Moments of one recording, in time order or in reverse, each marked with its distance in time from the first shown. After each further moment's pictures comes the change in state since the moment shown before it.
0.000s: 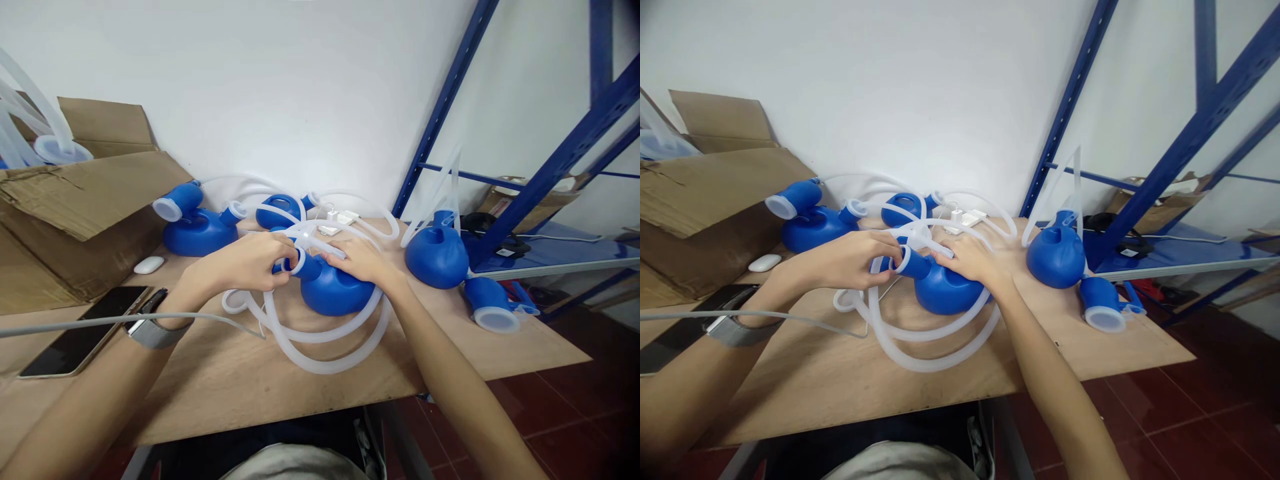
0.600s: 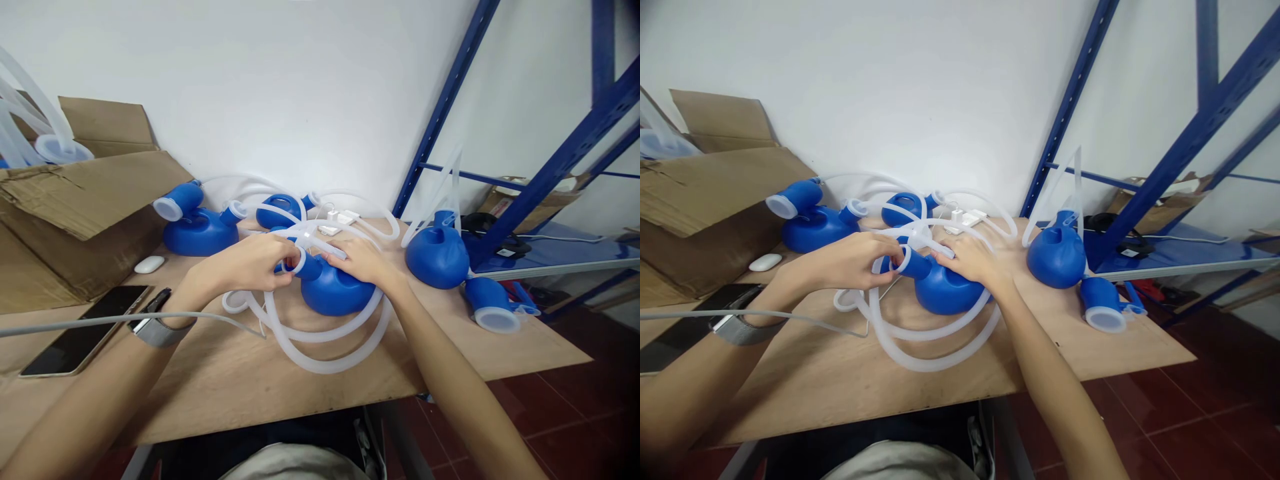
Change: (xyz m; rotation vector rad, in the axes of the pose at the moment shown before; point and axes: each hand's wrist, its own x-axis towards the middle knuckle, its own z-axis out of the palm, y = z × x) left_hand 0.000 0.000 0.003 -0.018 -0.006 -0.036; right_hand -0.001 0.001 0.001 -0.003 0.007 0.020
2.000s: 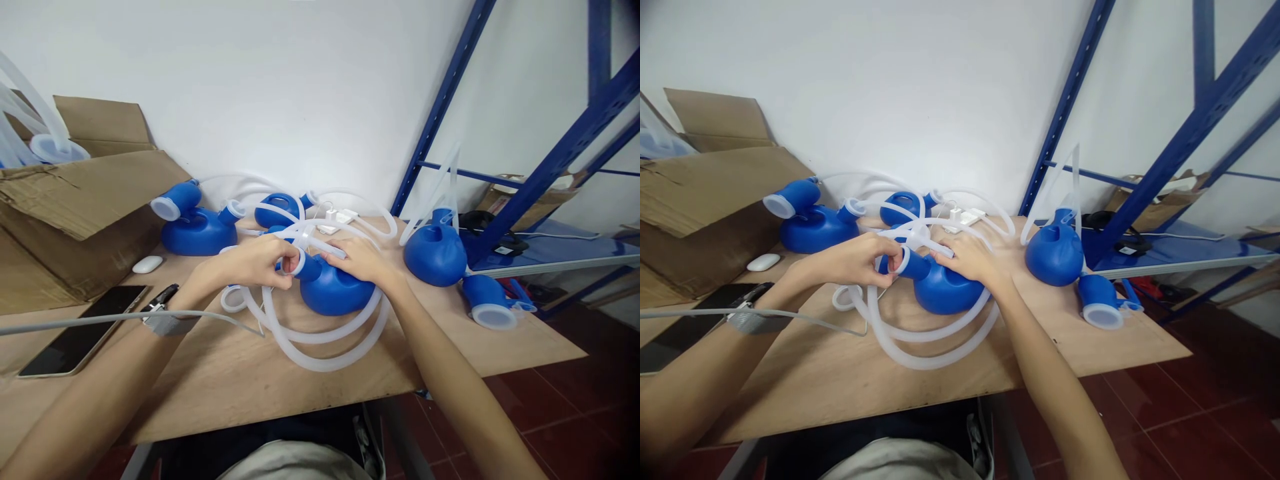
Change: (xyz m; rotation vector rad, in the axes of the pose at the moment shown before) left_hand 0.008 -0.003 0.003 -0.272 -0.038 -0.003; right_hand -0.002 -0.005 -0.005 0.008 -0.023 0.004
